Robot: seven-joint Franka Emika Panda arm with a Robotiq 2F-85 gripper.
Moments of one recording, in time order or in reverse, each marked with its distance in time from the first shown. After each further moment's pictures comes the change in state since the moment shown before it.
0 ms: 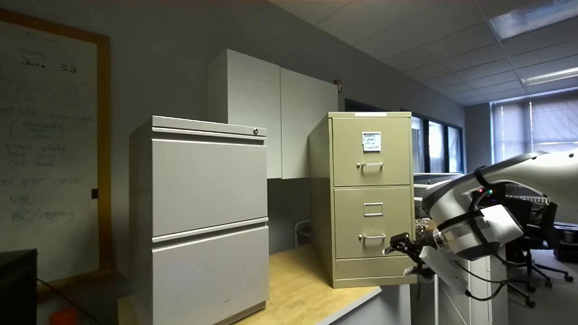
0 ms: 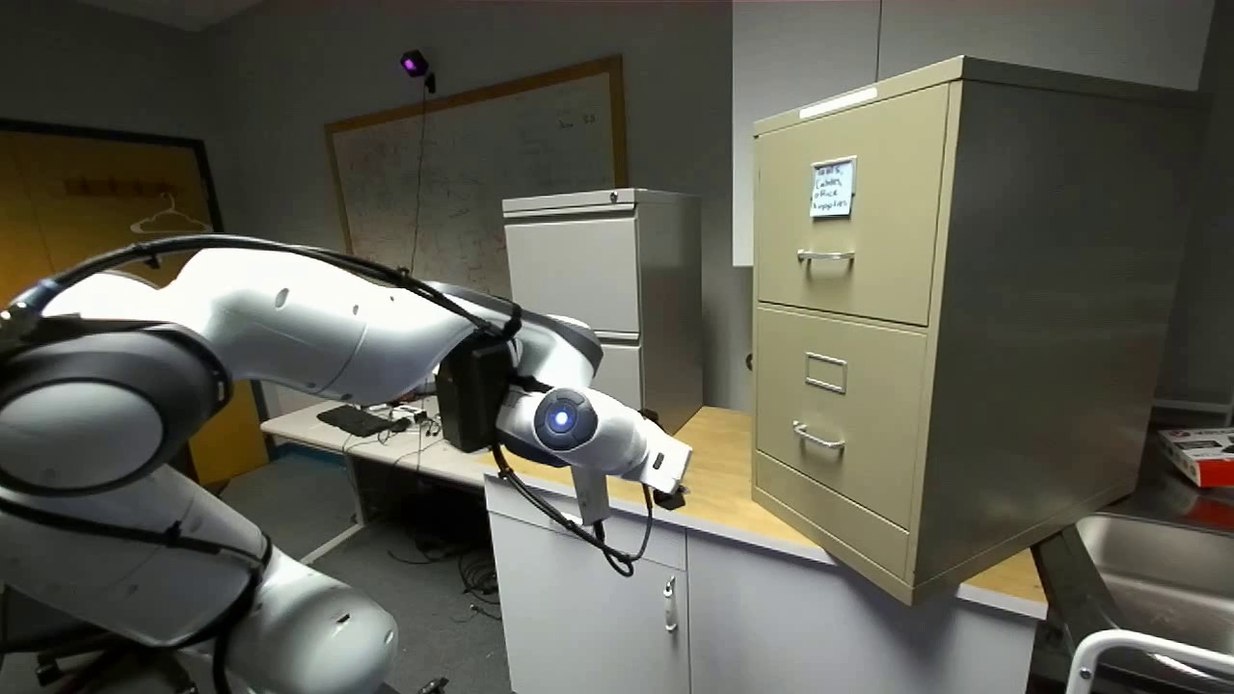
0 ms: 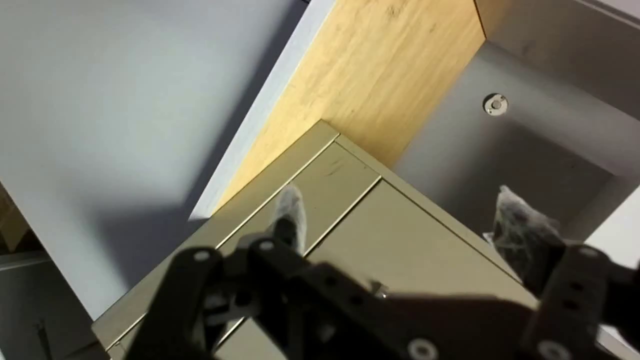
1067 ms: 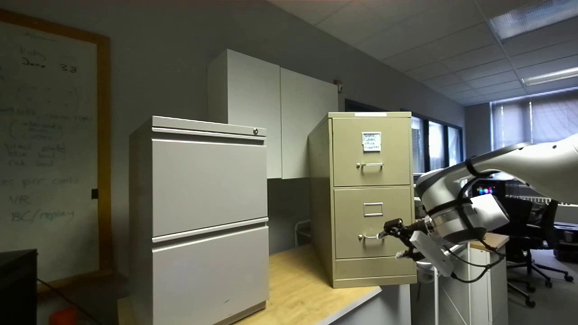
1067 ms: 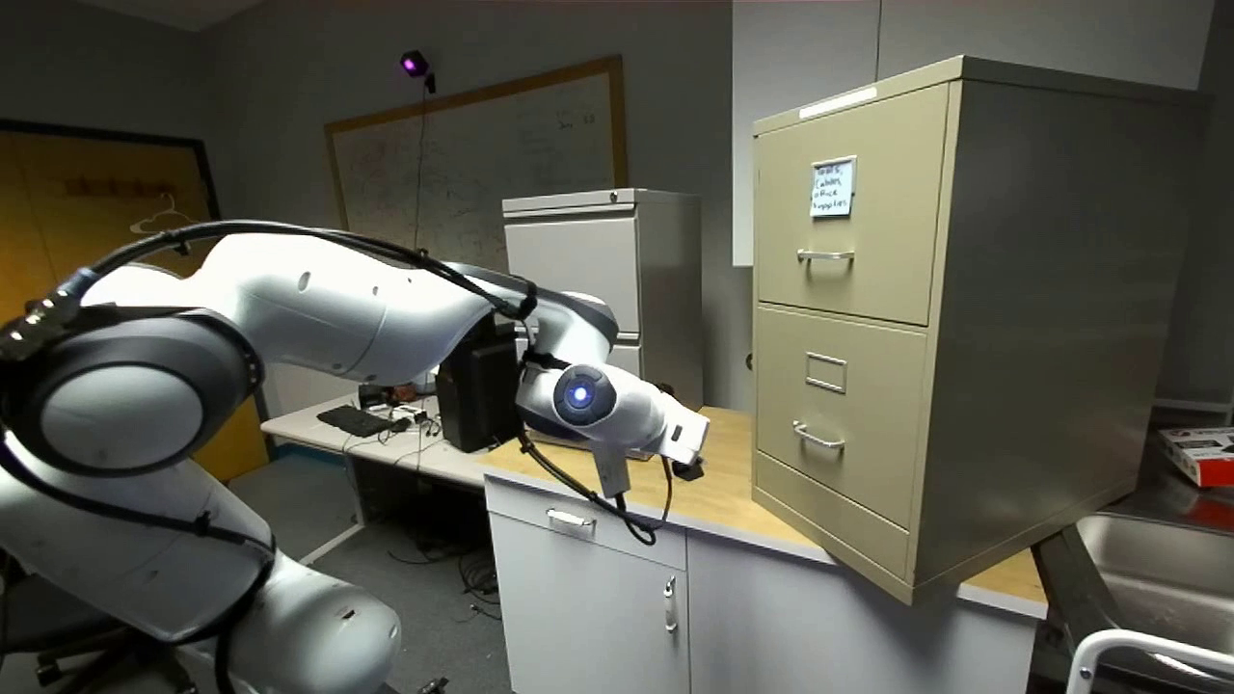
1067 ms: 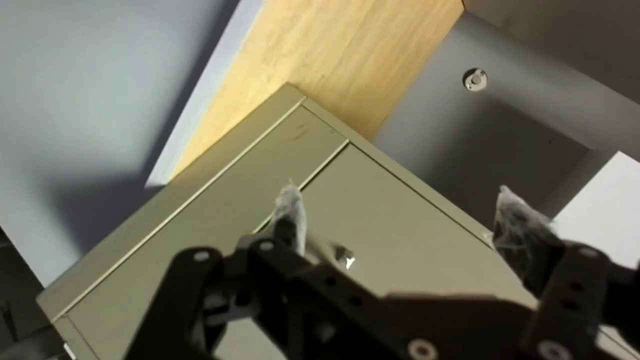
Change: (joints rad) arm 0.053 0.061 -0.036 0.125 0.029 -0.006 -0.010
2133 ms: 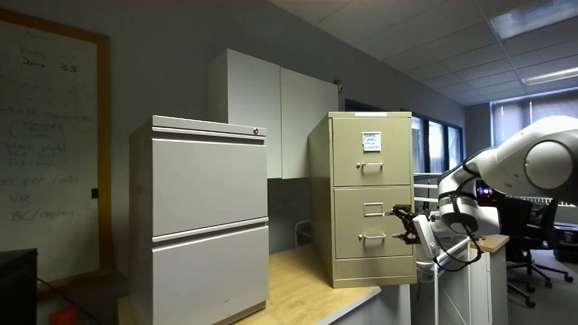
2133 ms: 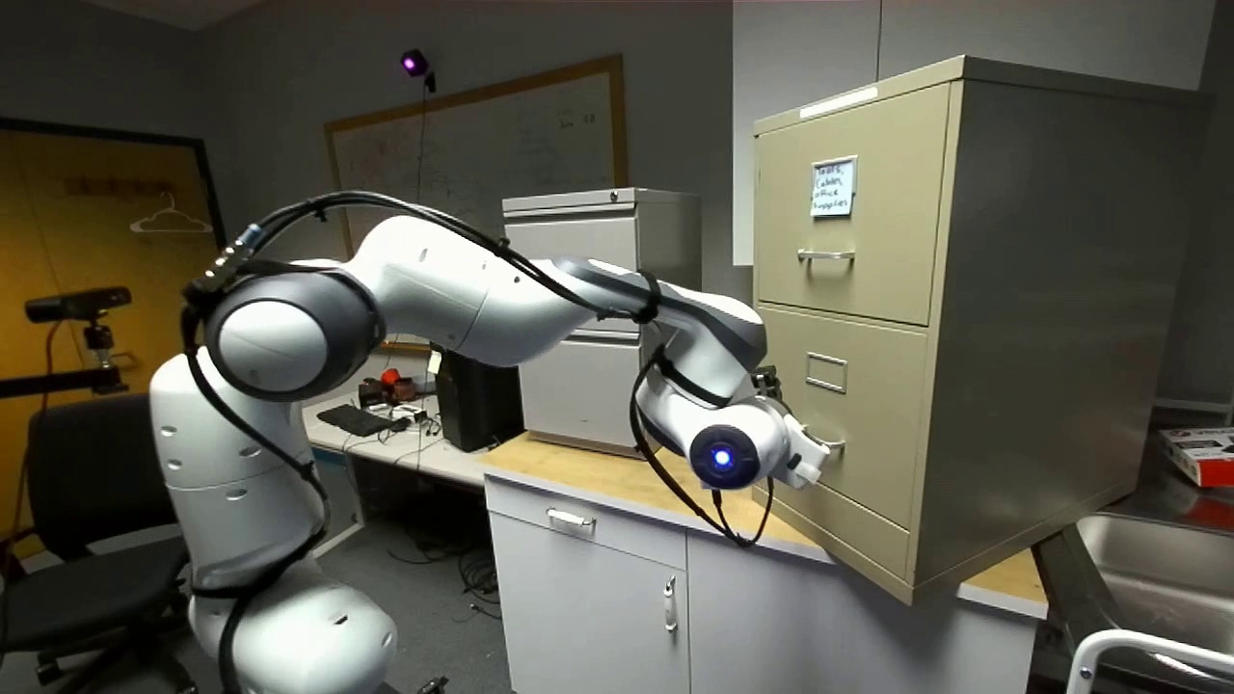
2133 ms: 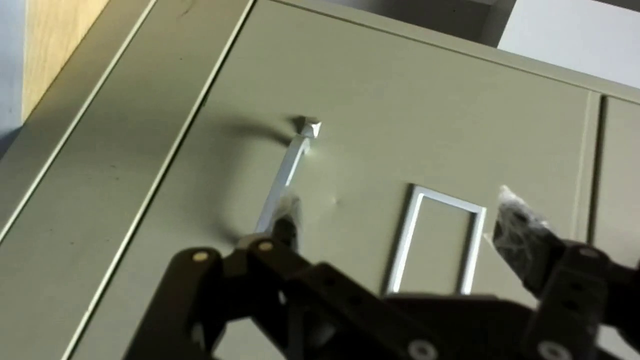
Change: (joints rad) arm -0.092 0.438 -0.249 0.390 0.492 -0.598 -0.158
